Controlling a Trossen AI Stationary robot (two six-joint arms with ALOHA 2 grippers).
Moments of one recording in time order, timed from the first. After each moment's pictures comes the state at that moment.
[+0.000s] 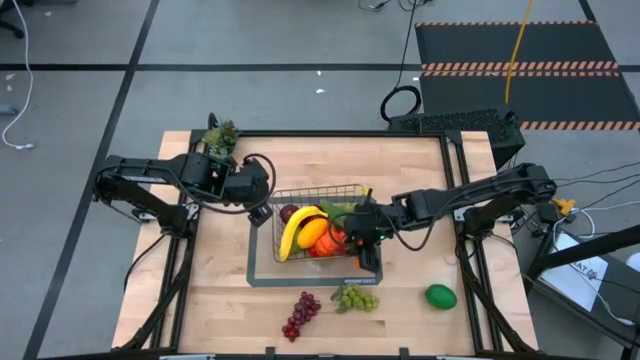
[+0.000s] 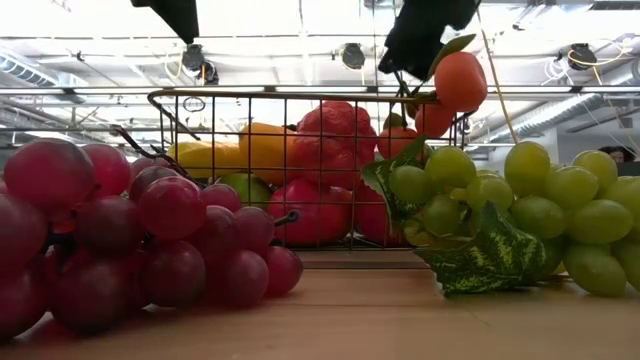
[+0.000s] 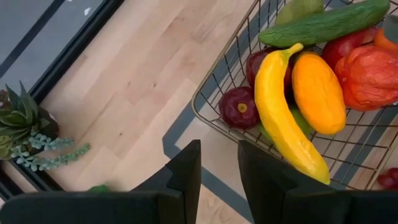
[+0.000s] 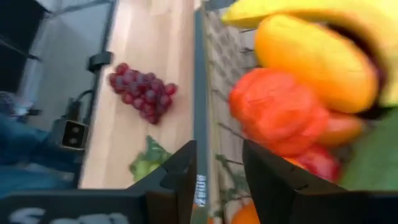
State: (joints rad) left arm -0.12 1.41 1.58 -1.41 -0.37 -0.71; right arm 0.18 1.49 1.12 -0.44 -0.15 0.33
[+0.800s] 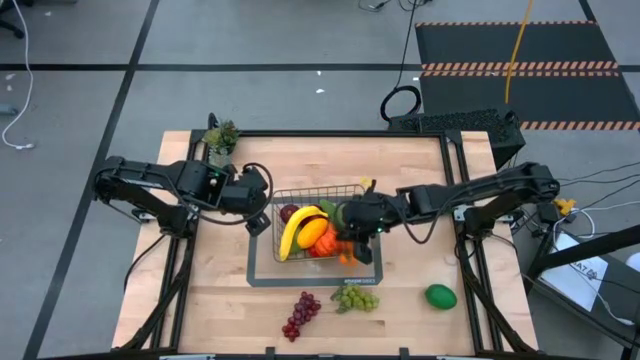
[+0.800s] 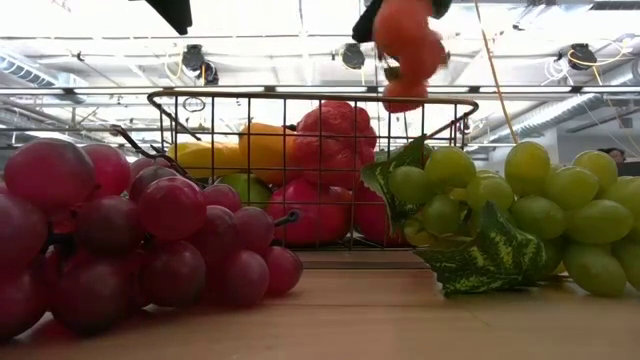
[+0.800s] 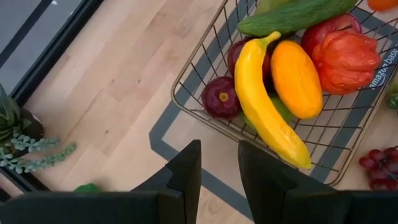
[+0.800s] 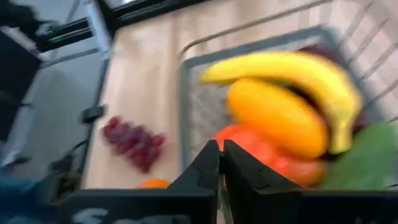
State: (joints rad) left arm -0.19 1.41 1.58 -1.41 -0.36 -0.74; right arm 0.14 1.46 1.13 -0.34 -0.05 0.35
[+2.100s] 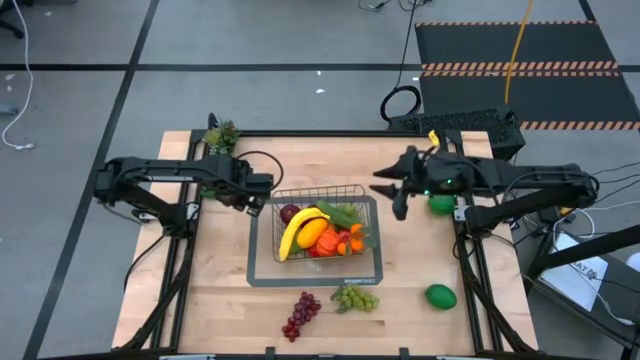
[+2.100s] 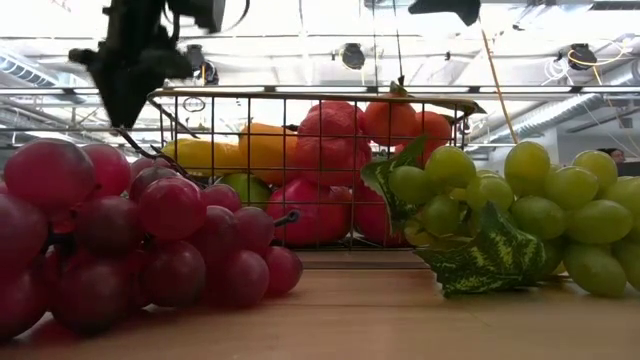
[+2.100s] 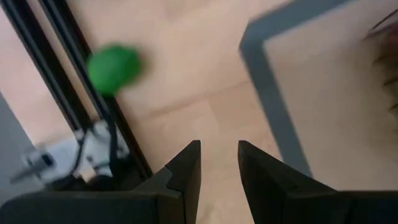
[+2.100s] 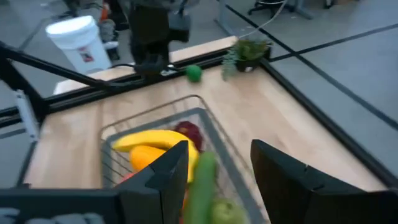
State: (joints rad) left arm 0.12 1.41 1.18 -1.48 -0.14 -1.06; right arm 0.01 1.01 1.07 -0.50 0.24 0.26
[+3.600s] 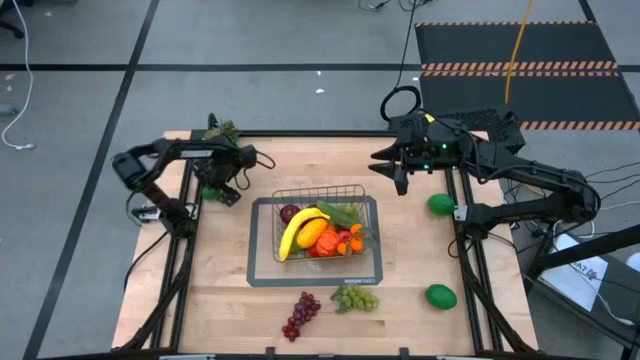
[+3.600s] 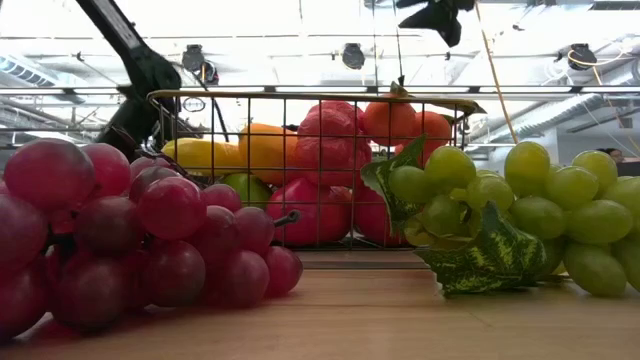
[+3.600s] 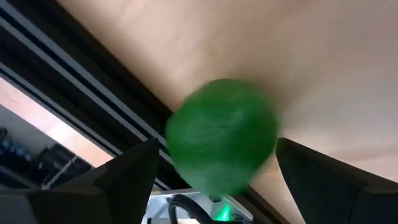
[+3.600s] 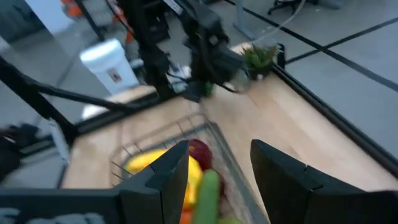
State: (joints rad) left arm 0.75 1.63 0.80 -1.20 -0.21 -0.21; right arm -0.29 1.03 1.07 -0.40 -0.16 0.27
